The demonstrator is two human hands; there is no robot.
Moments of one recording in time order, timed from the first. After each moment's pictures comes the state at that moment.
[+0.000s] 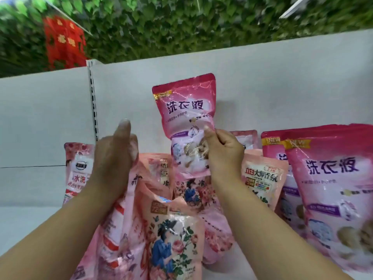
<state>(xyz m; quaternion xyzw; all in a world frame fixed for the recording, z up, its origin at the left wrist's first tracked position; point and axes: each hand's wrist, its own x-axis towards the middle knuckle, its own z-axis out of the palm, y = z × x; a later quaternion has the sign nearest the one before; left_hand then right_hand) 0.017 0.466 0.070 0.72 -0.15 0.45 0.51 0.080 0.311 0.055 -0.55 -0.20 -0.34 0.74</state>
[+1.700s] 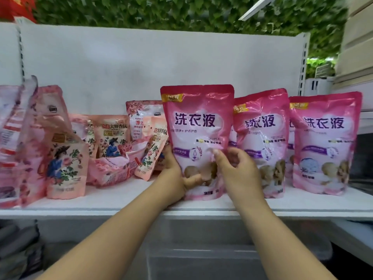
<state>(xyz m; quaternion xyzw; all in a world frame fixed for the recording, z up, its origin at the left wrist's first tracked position) -0.003 0.199 -0.056 0.86 -0.13 0.20 0.45 -0.024 0.064 -0.048 -0.76 -0.09 -0.33 0.55</state>
